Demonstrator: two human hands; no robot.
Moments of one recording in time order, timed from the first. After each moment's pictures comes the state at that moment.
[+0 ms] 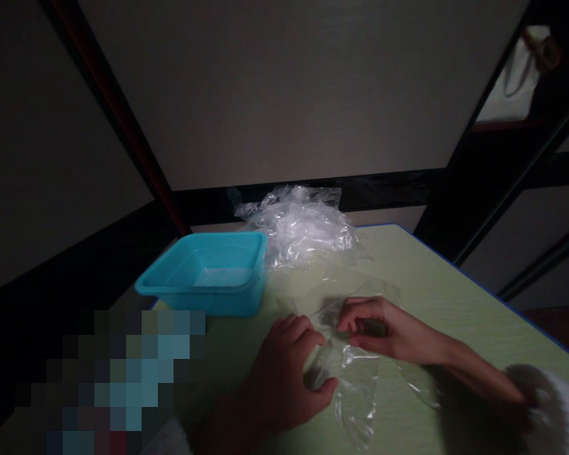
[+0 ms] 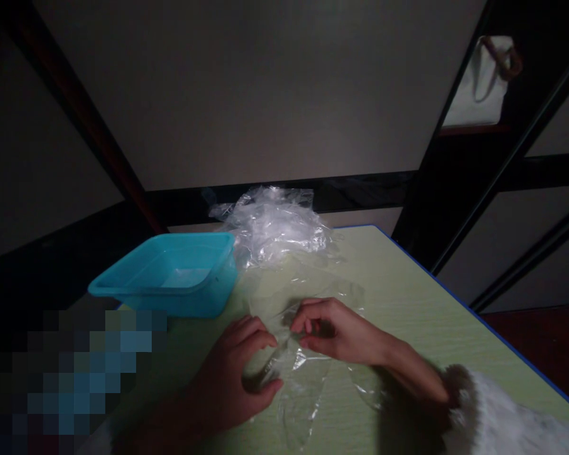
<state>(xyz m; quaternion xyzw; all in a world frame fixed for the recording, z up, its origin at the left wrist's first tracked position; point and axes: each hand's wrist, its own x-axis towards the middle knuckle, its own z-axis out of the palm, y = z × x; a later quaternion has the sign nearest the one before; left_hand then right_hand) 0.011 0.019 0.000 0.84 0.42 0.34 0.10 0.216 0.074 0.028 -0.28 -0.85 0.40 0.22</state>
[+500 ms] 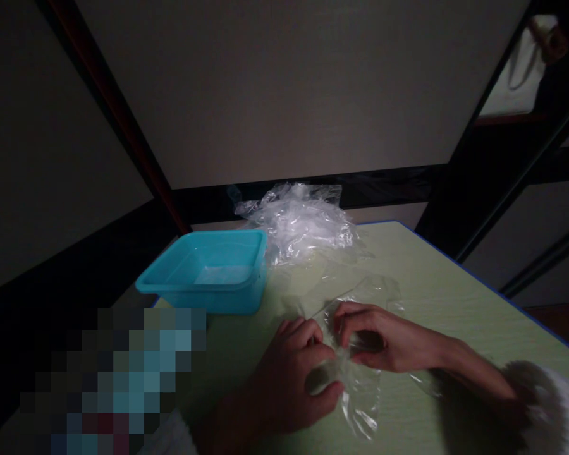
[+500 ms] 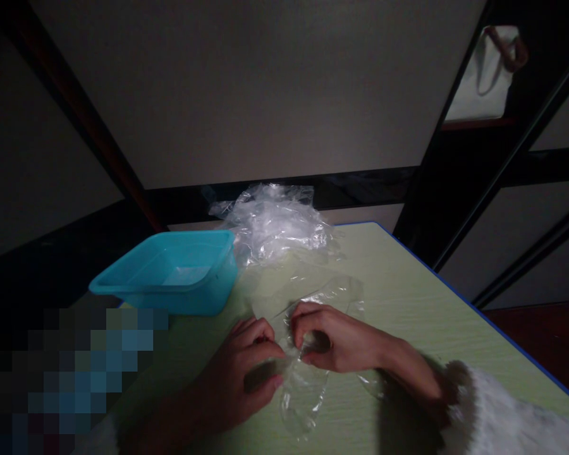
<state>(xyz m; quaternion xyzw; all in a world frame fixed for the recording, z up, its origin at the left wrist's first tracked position) 0.011 0.016 0.007 0.86 0.39 0.27 0.18 0.211 0.070 0.026 -0.22 -0.88 0.38 0.19</state>
